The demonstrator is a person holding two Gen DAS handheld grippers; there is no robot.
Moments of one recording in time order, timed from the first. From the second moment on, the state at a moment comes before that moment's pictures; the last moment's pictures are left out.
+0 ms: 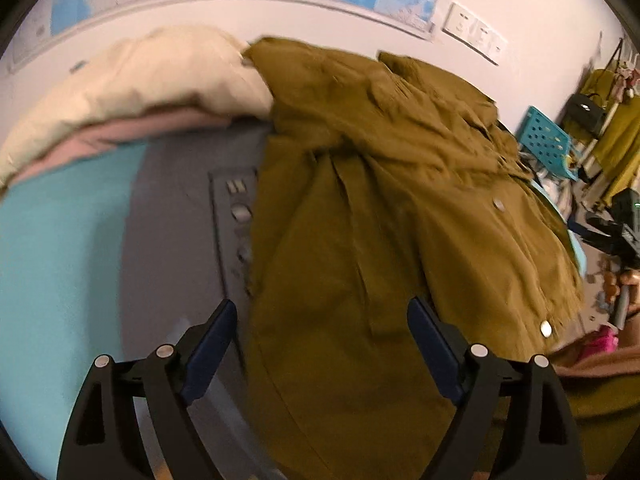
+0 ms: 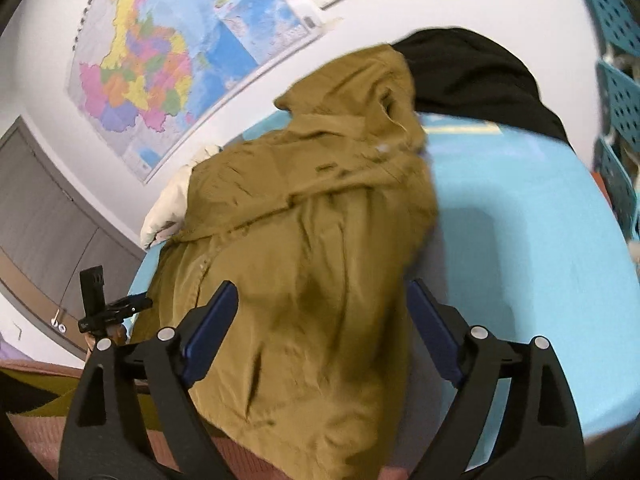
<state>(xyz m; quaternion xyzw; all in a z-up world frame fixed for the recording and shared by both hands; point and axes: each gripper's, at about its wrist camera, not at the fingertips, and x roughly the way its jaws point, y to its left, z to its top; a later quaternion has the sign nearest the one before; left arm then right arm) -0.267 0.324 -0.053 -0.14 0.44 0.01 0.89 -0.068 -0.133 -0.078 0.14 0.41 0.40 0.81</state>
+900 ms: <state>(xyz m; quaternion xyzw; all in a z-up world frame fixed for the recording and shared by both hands) -0.269 0.298 -0.056 -0.22 0.44 -0.08 0.87 -0.092 -0.120 -0.110 0.19 0.43 0.49 0.74</state>
